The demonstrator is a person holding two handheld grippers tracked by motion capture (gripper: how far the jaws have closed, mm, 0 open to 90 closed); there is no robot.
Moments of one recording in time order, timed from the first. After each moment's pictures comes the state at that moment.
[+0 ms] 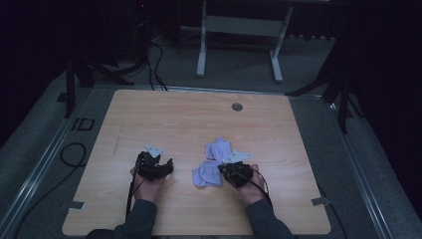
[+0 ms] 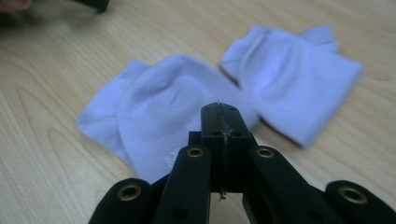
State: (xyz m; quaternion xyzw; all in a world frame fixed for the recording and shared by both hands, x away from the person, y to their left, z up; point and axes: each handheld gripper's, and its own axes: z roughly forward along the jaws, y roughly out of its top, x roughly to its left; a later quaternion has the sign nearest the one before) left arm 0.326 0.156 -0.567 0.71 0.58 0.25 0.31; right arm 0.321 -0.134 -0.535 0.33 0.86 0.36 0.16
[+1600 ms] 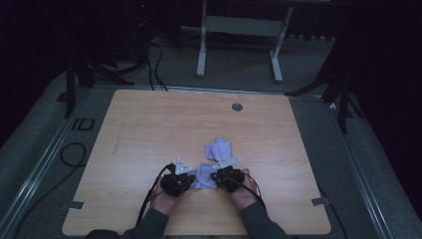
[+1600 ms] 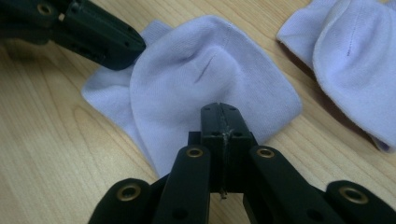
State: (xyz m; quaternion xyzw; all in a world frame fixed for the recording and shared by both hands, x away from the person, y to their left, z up) left arm 0.288 0.090 -0.560 0.83 0.41 0.14 0.36; right arm 0.316 -0.112 -0.552 0.31 0.88 0.33 0.13
